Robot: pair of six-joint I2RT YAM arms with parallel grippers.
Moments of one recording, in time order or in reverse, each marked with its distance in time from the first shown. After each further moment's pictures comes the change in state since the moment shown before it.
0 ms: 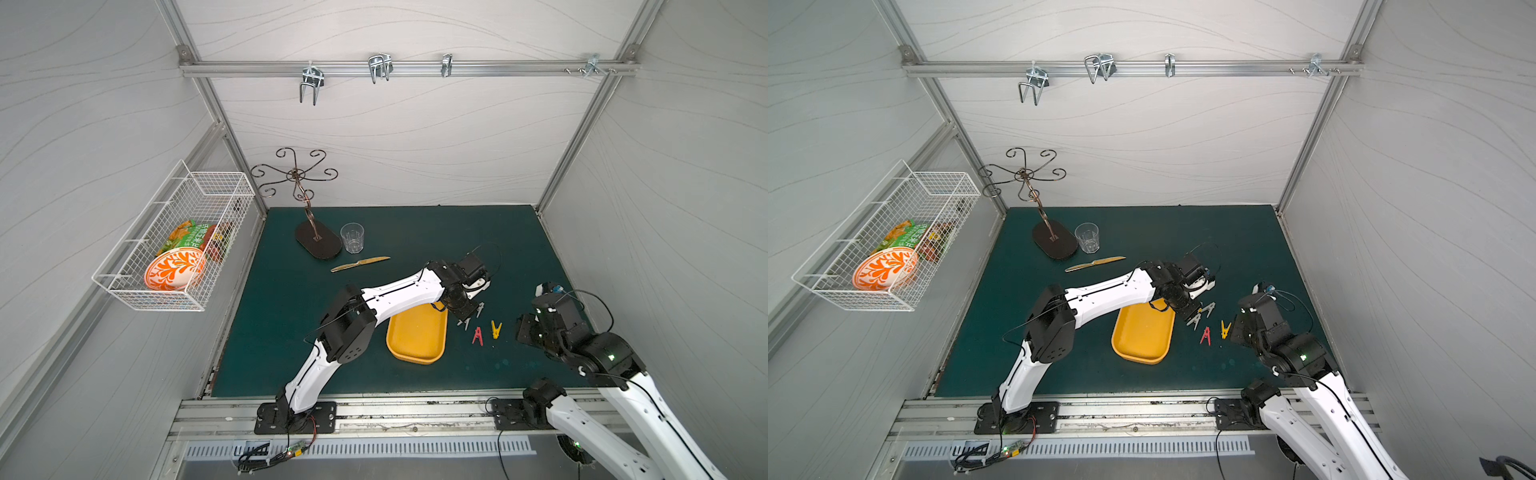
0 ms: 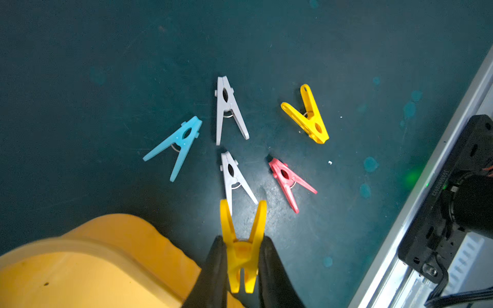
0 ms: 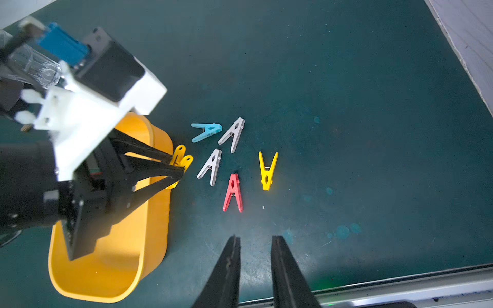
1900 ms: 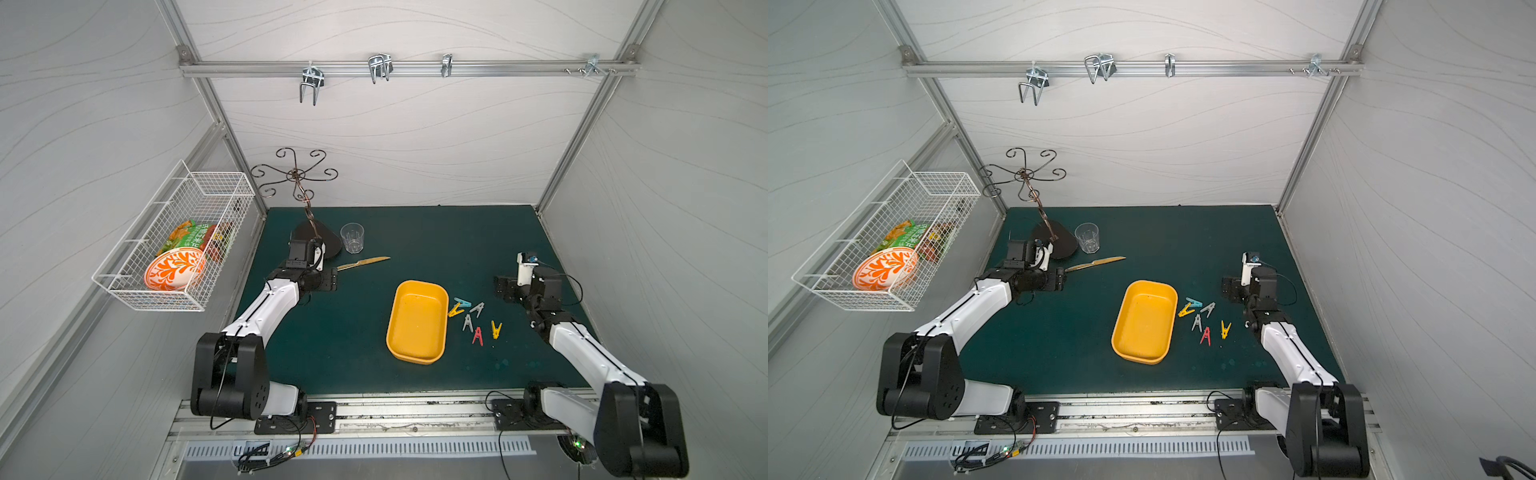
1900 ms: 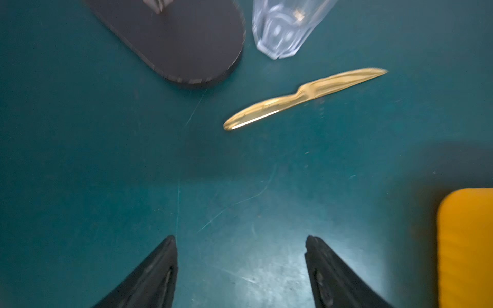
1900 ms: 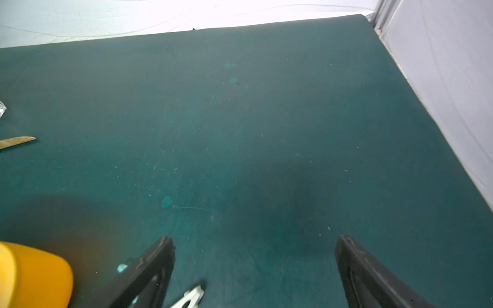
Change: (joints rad) left arm 0.990 -0.816 -1.070 0.454 -0.062 0.071; right arm -0.482 0.515 -0.378 1.269 -0.311 -0.623
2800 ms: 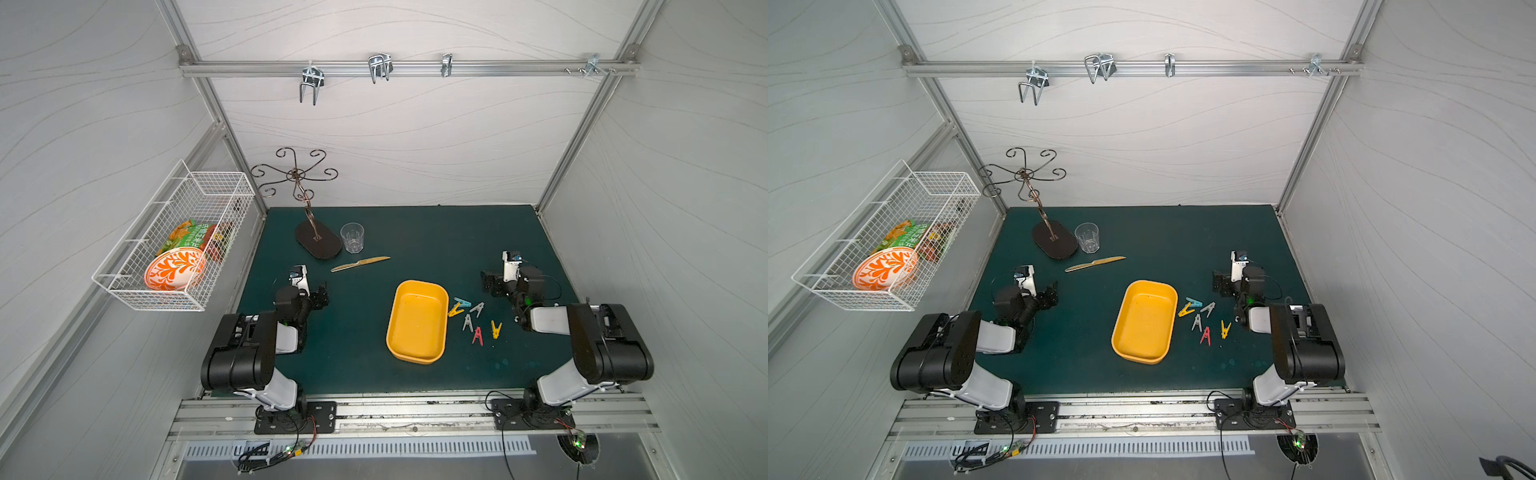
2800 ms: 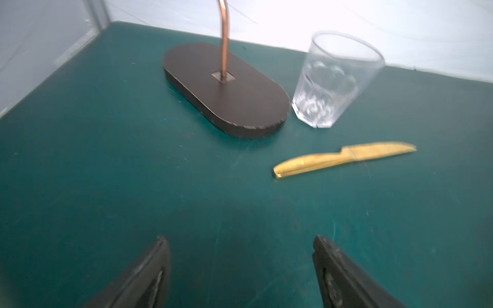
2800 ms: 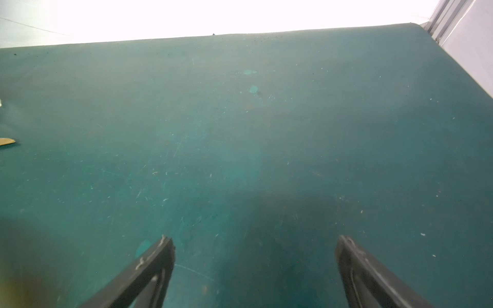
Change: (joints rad) left arm 0.122 0.153 -0.592 1.320 -0.002 -0.069; right arm 0.020 0.434 -0.026 0.553 -0.082 -0.035
